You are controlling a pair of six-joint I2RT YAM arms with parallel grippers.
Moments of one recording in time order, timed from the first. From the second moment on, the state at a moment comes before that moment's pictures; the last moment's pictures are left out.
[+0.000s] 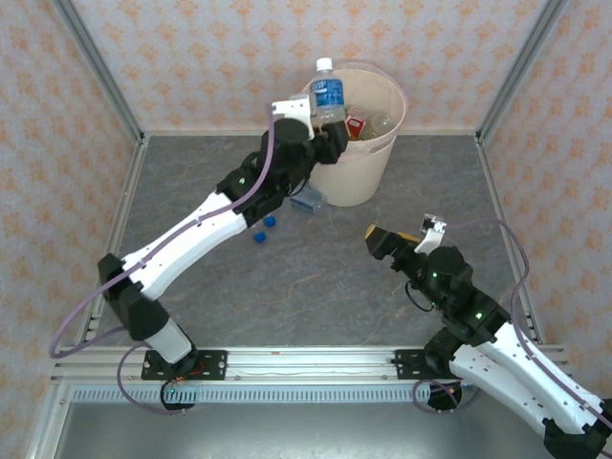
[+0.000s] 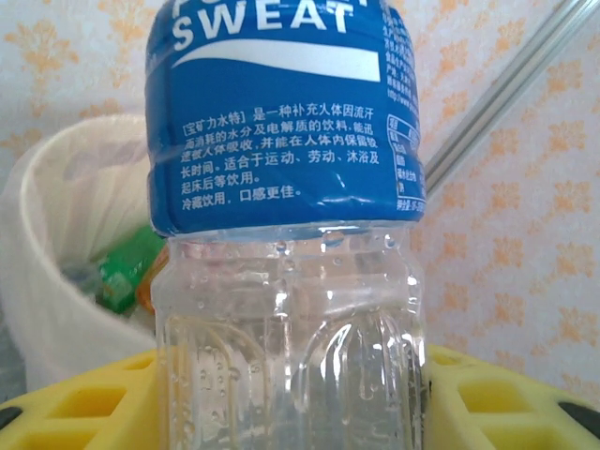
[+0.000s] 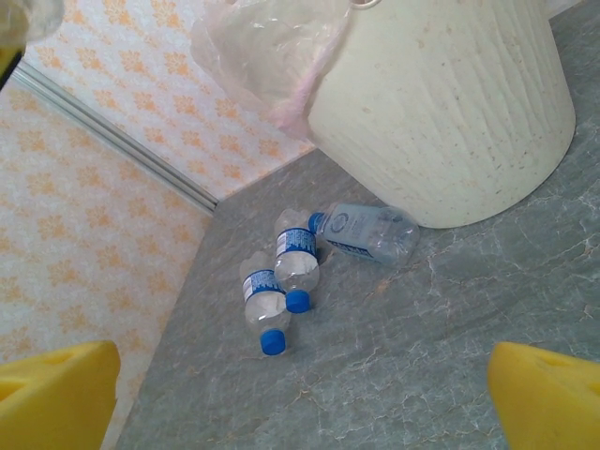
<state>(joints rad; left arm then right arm) -0.74 1.65 1.75 -0.27 -0.32 -0.56 0.70 0.48 0.56 -0.30 0.20 0.81</state>
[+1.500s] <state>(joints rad) -0.55 1.40 1.33 -0.34 -0.35 -0.60 0.70 0.47 0.60 -0.26 0.14 0.77</state>
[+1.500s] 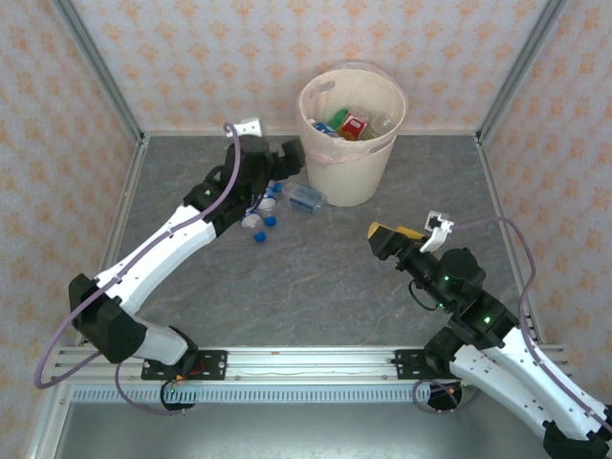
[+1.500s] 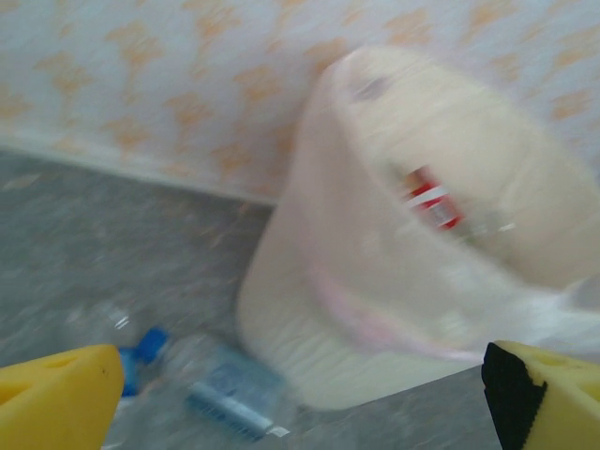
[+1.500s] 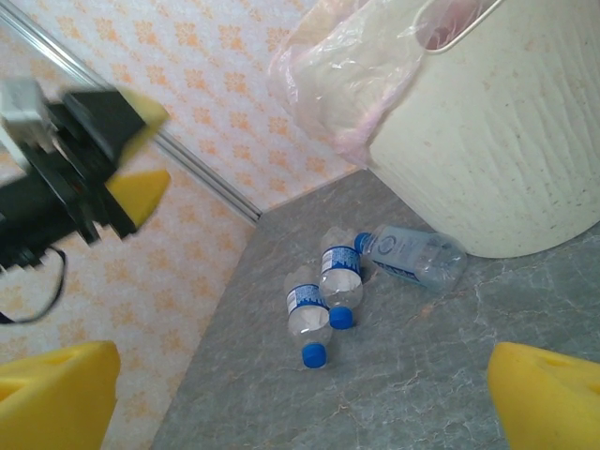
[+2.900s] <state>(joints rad) -0.26 1.65 0.89 -0.16 -0.10 -0.70 0.71 0.63 0.60 -0.21 0.00 0.77</state>
